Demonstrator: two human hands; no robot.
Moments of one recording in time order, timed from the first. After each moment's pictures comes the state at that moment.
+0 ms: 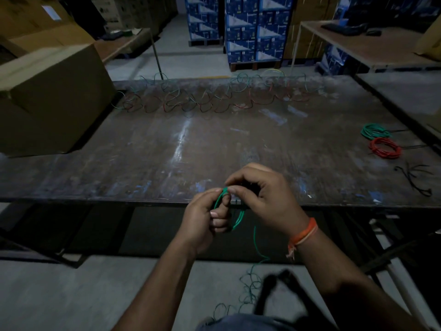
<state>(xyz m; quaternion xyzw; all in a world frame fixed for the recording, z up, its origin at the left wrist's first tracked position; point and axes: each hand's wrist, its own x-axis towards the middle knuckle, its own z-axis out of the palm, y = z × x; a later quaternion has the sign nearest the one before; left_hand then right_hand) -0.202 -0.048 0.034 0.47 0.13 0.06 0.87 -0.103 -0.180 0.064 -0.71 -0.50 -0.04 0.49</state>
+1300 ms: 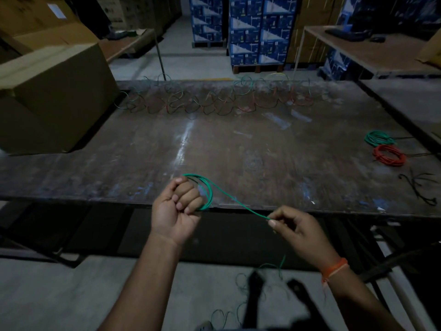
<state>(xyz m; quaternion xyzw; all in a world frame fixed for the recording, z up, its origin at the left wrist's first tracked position) -0.205 0.016 0.022 0.10 0.00 0.09 0.99 -0.085 -0.245 -0.022 -0.77 -0.35 0.13 0.51</state>
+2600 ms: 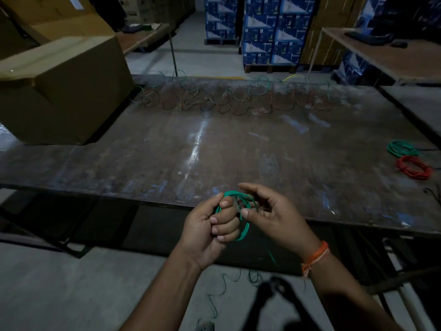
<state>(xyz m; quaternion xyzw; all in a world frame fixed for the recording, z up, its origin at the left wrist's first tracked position) -0.219 -0.010 0.025 0.22 0.02 -0.01 0.97 -0.108 -0.151 0.027 -0.66 -0.40 0.24 0.59</state>
